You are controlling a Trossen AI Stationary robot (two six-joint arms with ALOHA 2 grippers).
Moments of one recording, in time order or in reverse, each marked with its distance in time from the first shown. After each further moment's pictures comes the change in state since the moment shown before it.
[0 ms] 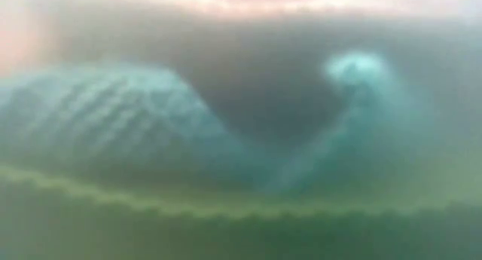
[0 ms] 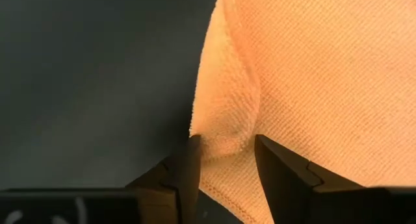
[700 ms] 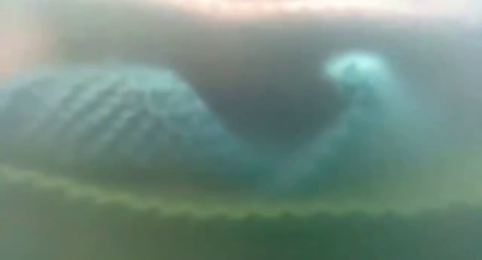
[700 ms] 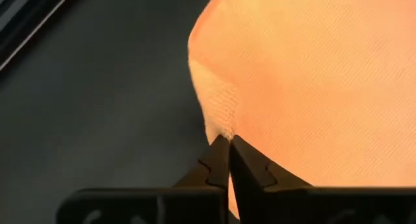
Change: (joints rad) left arm -0.037 0.000 0.172 -0.157 -0.046 0.046; right arm 0.005 -0.006 0.000 -0.013 0.001 -0.016
